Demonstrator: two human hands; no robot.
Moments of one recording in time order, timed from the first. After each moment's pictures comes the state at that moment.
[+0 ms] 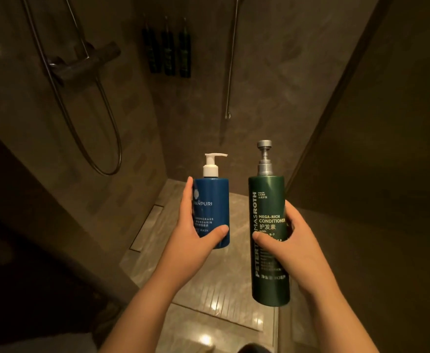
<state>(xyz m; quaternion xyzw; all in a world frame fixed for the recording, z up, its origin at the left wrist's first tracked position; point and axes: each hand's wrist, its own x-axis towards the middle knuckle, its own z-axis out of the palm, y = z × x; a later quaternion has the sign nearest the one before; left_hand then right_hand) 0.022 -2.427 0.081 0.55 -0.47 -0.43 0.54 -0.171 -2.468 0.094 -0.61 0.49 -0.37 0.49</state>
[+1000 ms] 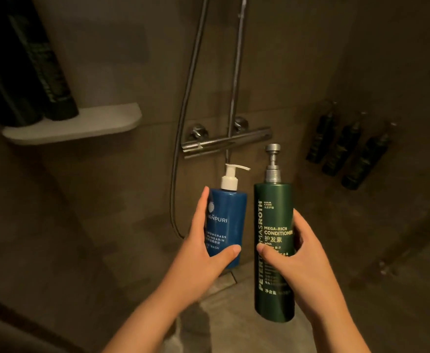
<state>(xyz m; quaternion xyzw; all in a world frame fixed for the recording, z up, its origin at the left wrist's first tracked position) 0.192 -2.706 0.143 0.70 -0.28 -0.12 0.65 0.108 -2.872 0.150 -0.76 0.13 -0.21 0.60</state>
